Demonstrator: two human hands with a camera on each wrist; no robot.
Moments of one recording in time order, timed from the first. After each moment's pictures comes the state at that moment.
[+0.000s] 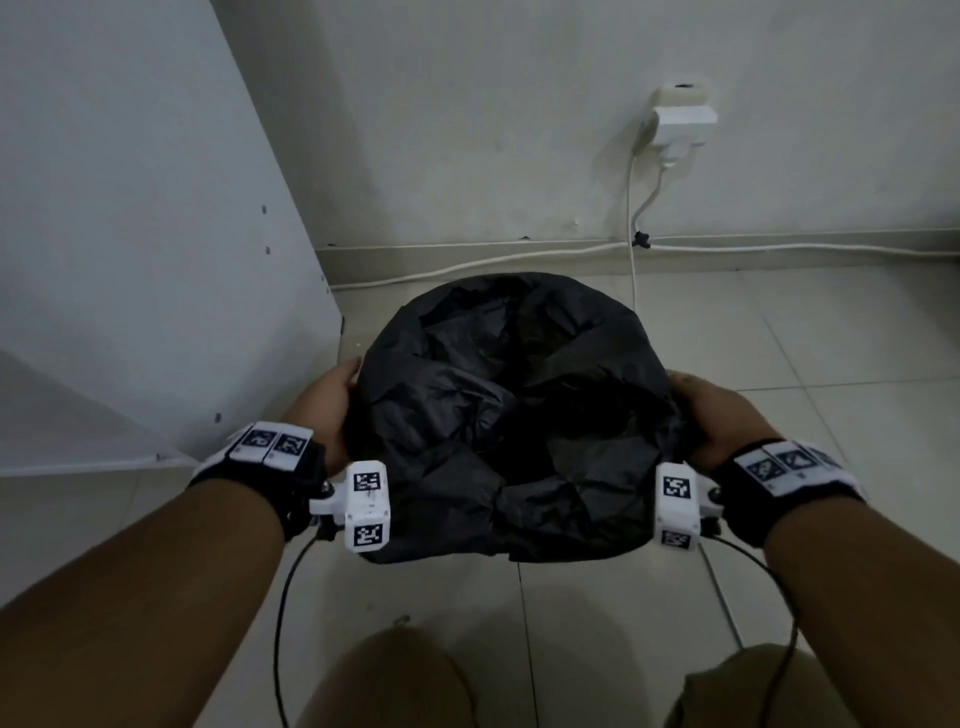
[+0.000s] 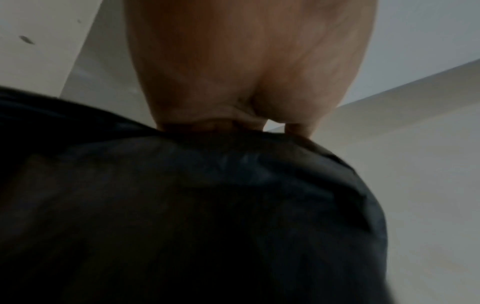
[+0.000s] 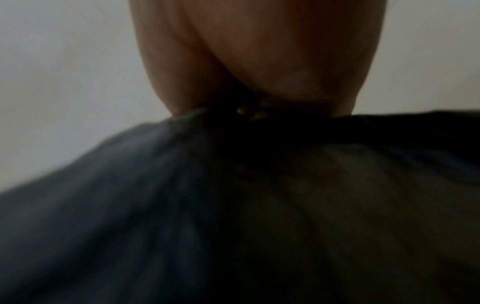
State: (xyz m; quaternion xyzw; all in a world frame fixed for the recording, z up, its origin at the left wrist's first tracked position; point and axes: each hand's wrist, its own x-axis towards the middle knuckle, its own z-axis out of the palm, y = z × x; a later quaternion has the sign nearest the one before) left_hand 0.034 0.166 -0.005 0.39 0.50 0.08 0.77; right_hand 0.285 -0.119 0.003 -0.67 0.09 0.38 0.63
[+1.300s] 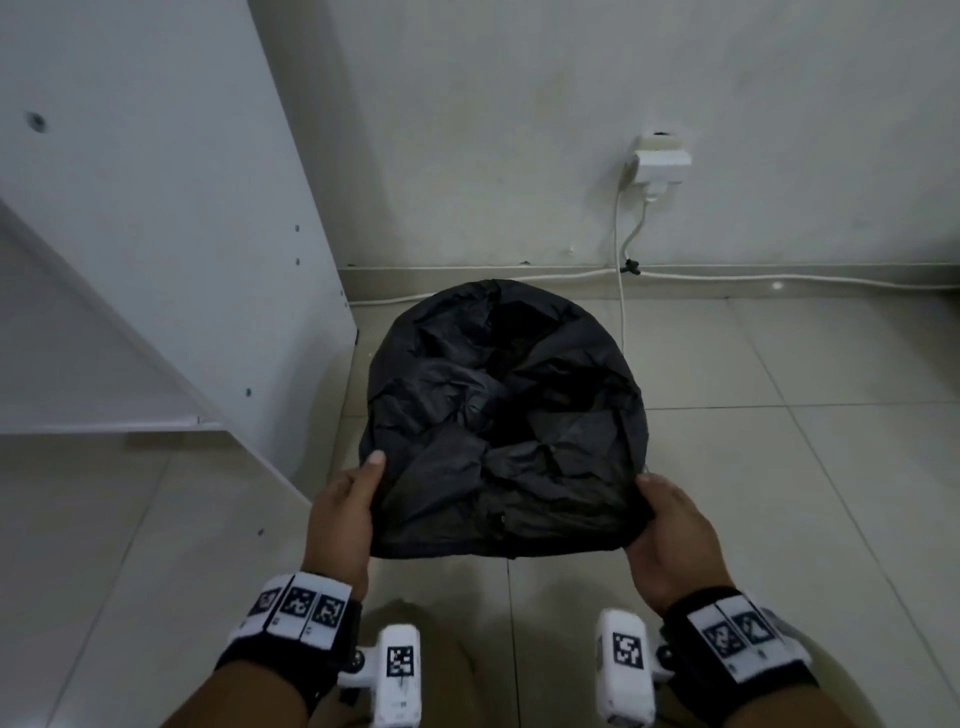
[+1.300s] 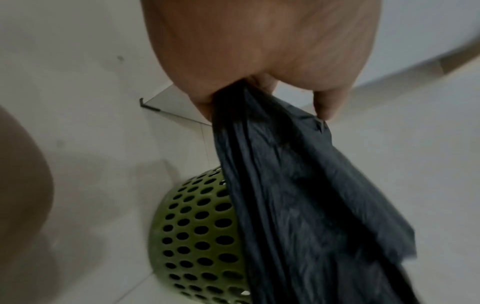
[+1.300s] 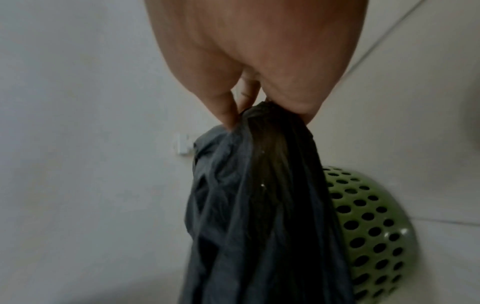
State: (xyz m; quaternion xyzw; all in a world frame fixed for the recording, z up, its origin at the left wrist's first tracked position) left_hand -0.050 0.031 -0.023 0.49 0.50 0.27 0.65; right_hand 0.156 -0.194 -0.028 -0.57 0.11 0.29 0.76
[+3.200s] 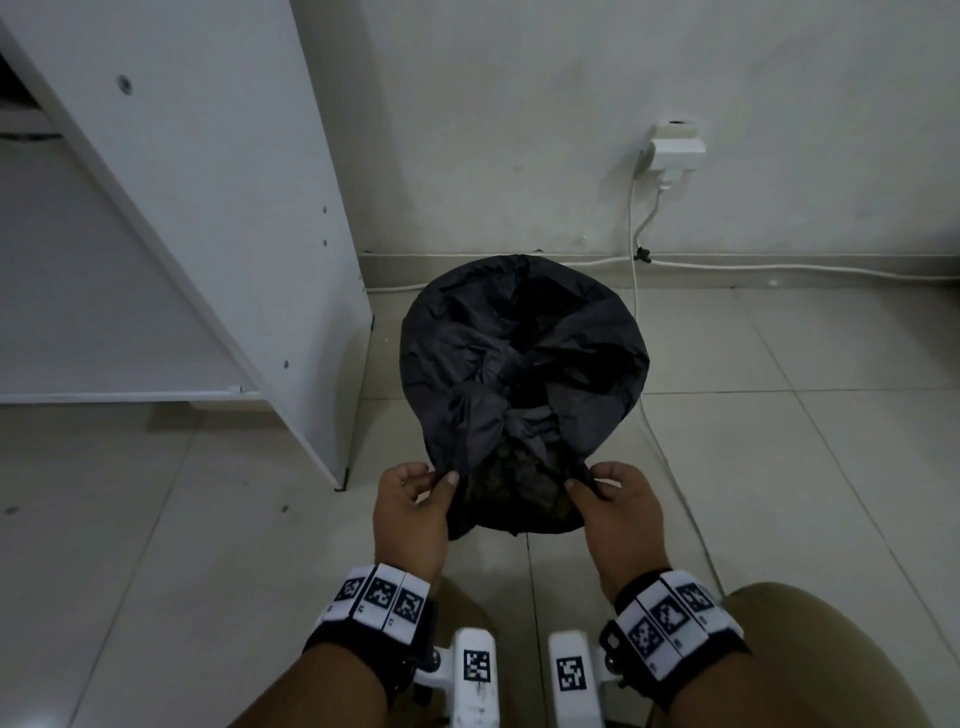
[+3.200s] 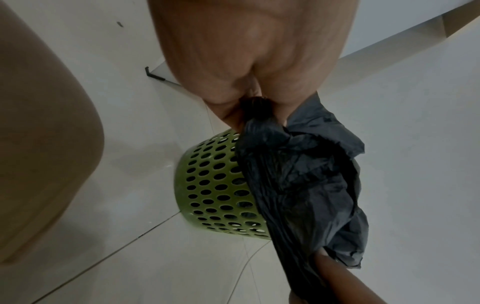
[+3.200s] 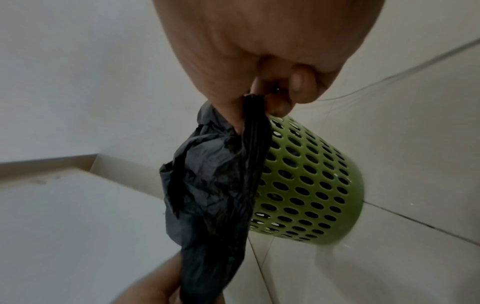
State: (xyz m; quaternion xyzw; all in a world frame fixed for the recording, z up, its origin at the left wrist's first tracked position) left_hand -0.055 -0.008 -0.049 0.53 0.50 0.29 0.62; right_hand 0.084 -0.156 -0.037 -0.80 -0.07 0.17 0.57
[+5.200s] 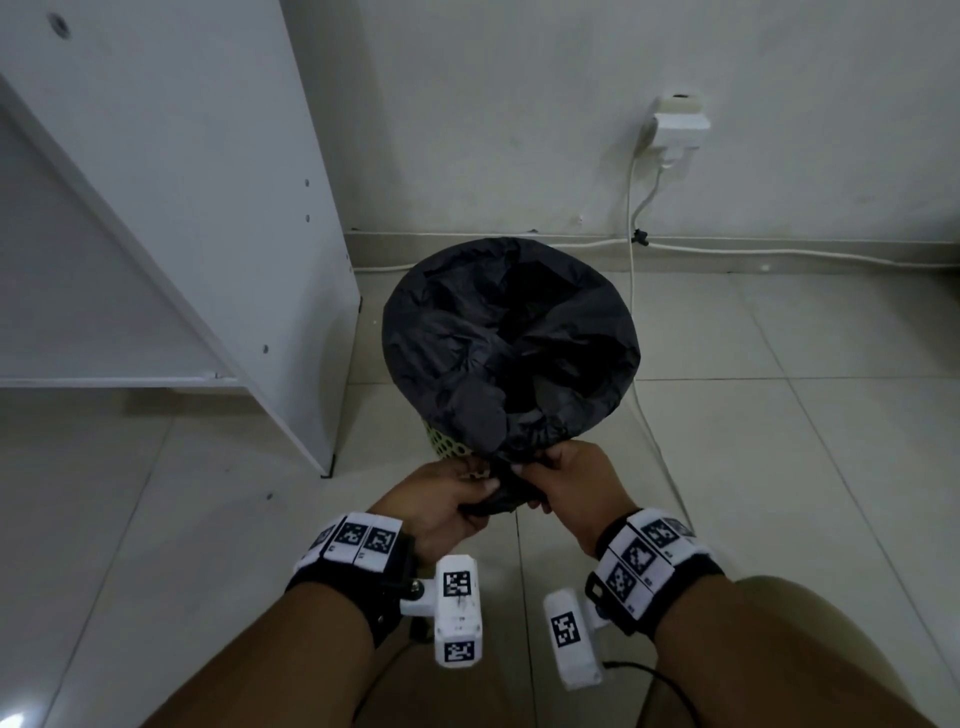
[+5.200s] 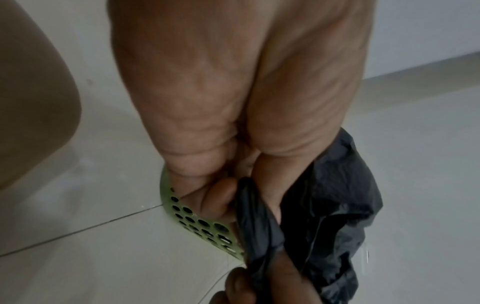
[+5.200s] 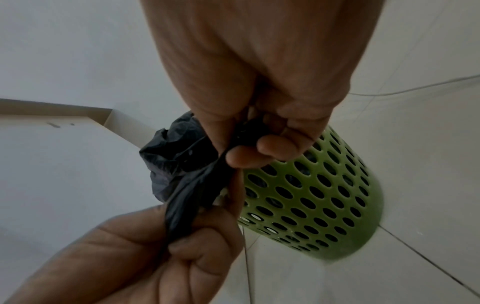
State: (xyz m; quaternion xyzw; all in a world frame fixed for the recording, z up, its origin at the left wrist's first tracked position) left_hand -0.025 0.000 -0.025 0.36 0.37 -0.02 0.86; right_hand 0.098 -0.124 -0.024 -0.78 -0.22 0.33 0.49
